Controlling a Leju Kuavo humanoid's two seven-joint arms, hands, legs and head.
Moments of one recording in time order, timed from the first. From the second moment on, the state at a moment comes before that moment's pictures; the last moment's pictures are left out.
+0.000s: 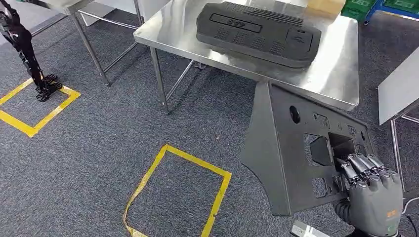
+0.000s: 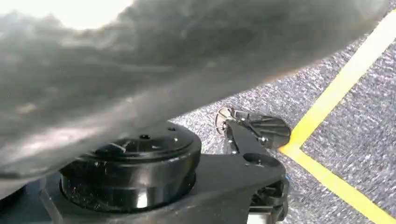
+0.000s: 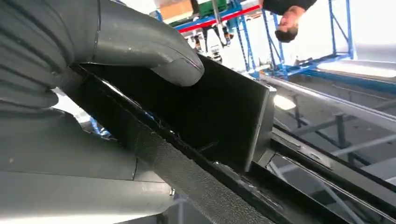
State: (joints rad) left arm -0.03 -0.34 1.07 -0.36 -0.87 0.23 -0.13; right arm 0.35 -0.40 0.11 -2.25 1.09 -0.49 0.02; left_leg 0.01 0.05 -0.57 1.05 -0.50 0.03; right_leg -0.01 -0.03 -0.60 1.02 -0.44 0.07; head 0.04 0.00
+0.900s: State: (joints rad) left arm -0.04 -0.32 1.09 -0.34 -0.86 0.23 -0.12; right arm 0.32 -0.38 0.11 -2.21 1.07 -0.49 0.01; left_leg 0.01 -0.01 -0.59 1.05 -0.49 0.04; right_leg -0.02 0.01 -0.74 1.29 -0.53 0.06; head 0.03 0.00
